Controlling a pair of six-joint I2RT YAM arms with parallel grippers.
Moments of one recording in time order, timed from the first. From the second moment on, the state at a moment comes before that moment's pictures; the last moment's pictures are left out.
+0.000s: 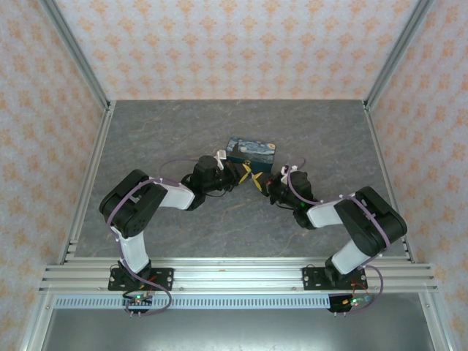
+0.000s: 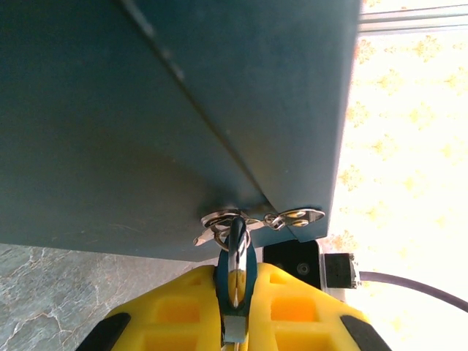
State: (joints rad) left arm -0.57 1.83 0.76 0.74 0.37 -1.38; right arm 0.51 1.59 0.39 0.90 -0.32 1.52
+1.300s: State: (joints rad) left arm -0.59 1.83 0.77 0.73 0.28 -1.41; right arm 0.52 1.65 0.43 0.96 -0.32 1.54
